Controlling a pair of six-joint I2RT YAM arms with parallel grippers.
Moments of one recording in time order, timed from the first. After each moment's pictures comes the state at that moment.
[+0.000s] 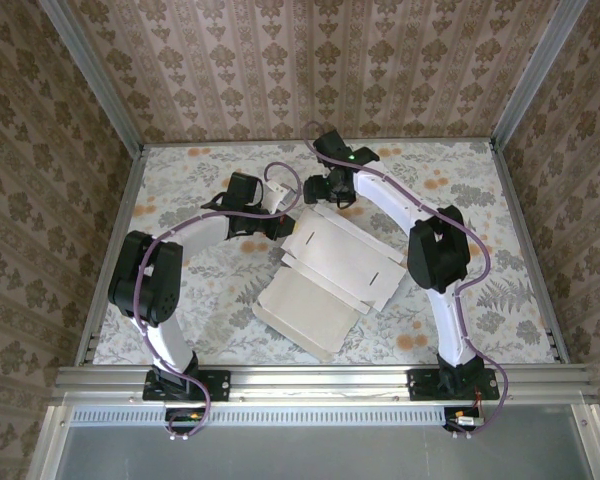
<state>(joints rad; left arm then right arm) -0.43 1.77 1.13 -0.21 0.65 0.07 0.49 2.18 2.00 -0.90 0.01 0.40</state>
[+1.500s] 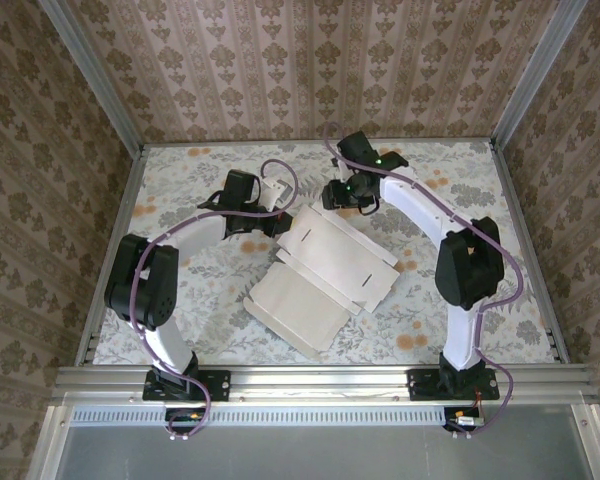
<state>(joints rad) -0.42 1.74 1.13 -0.21 0.61 0.07 0.43 1.95 1.77 -0.86 -0.12 0.30</state>
